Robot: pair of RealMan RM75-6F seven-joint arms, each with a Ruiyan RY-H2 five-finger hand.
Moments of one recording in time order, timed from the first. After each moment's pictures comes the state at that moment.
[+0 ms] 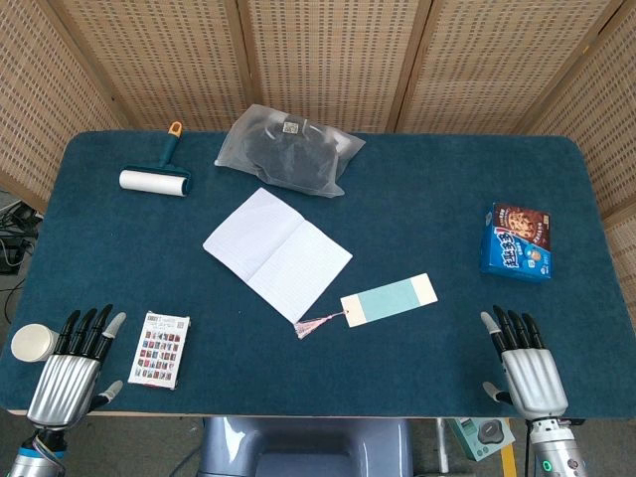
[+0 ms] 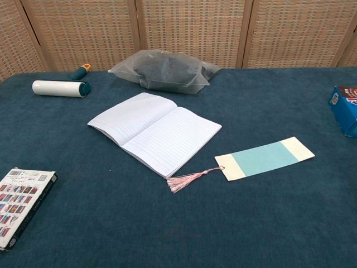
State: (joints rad) left arm 0.00 -1.27 0.07 -1.74 1.71 1.54 0.49; right arm 0.08 -1.25 -0.03 -1.75 -1.53 1.44 -0.40
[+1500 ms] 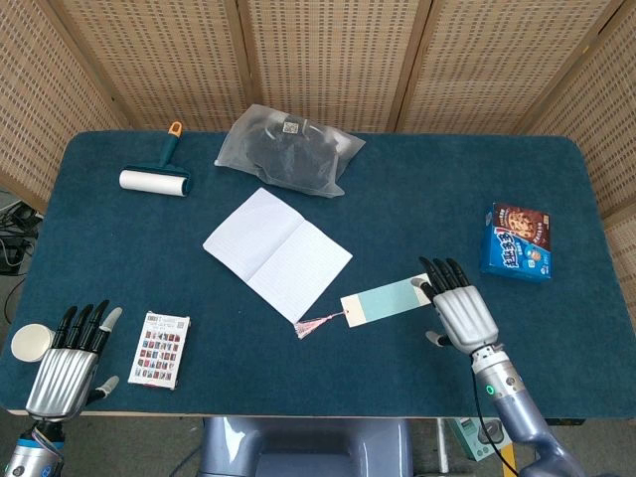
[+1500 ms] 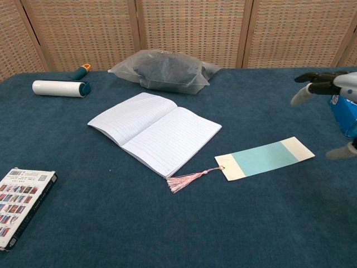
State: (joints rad) left arm -0.02 -1.26 0.04 -1.73 1.65 1.49 0.48; right arm 0.39 -1.32 0.17 -1.73 -1.39 1.10 -0.42
